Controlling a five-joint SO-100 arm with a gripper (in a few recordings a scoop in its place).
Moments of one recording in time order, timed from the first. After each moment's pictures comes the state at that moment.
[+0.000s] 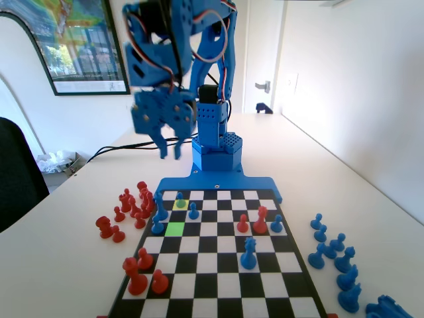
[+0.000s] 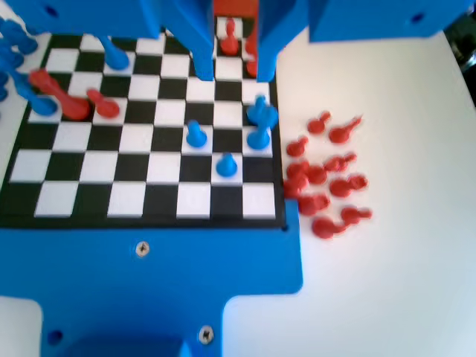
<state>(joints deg) 24.1 114.7 132.5 63.0 -113.9</state>
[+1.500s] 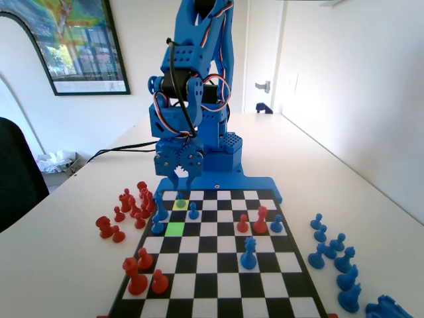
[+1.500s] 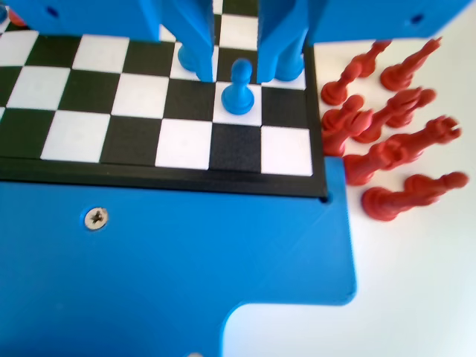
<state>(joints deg) 24.1 104.3 151.4 33.4 -116.4</state>
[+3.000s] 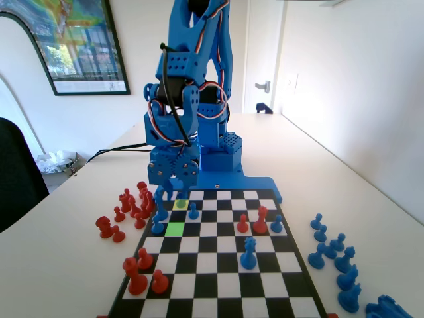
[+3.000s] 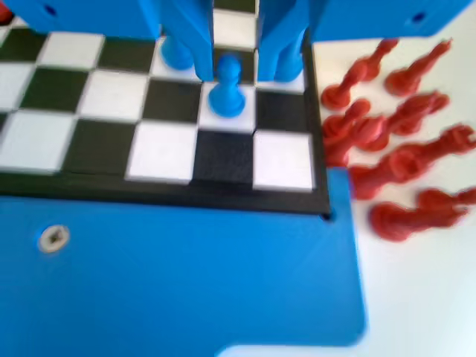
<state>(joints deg) 24.5 97.6 150.3 25.2 -117.7</state>
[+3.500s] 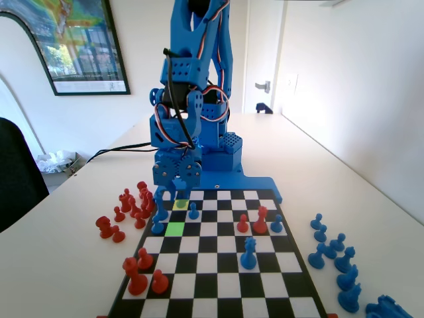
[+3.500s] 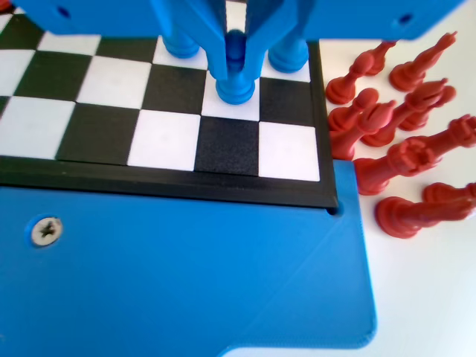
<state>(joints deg) 24.3 97.3 153.2 21.4 -117.8</state>
